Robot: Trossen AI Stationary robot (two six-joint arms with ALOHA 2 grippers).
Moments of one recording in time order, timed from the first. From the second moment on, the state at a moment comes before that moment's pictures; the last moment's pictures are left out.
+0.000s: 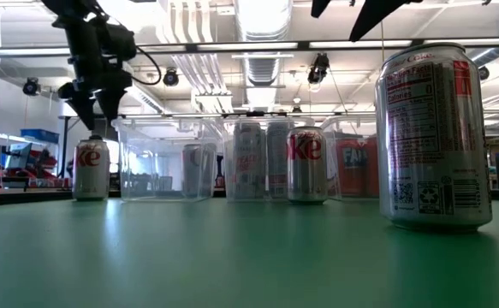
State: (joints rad) left arm 0.99 1.20 1.08 -1.11 -0.07 0.00; right arm 0.38 1.70 1.67 -1.27 0.55 1.20
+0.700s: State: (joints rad) left arm 0.95 1.26 1.08 -1.17 -0.15 -0.43; right arm 0.42 1.70 1.67 -1.24 0.55 1.16
